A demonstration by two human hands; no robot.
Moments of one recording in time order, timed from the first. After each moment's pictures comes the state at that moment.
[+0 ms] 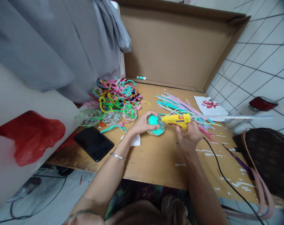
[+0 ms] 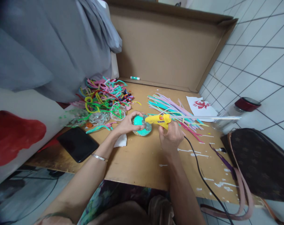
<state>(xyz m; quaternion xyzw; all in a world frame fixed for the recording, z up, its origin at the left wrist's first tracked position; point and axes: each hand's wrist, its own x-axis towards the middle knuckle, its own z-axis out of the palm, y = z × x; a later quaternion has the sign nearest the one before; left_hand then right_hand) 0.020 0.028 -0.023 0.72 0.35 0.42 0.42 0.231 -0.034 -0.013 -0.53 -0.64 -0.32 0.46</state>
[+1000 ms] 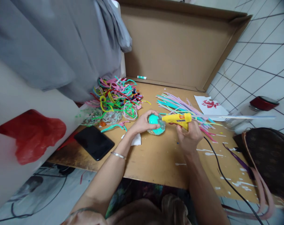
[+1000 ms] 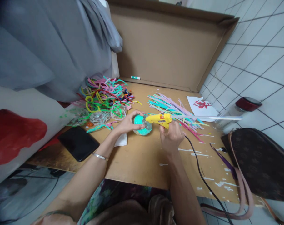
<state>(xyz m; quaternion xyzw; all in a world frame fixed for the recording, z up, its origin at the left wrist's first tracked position) 0.019 0.028 -0.024 0.72 0.34 0.43 0.43 0.231 -0.035 -0.011 -0.55 -0.64 -0.28 0.45</state>
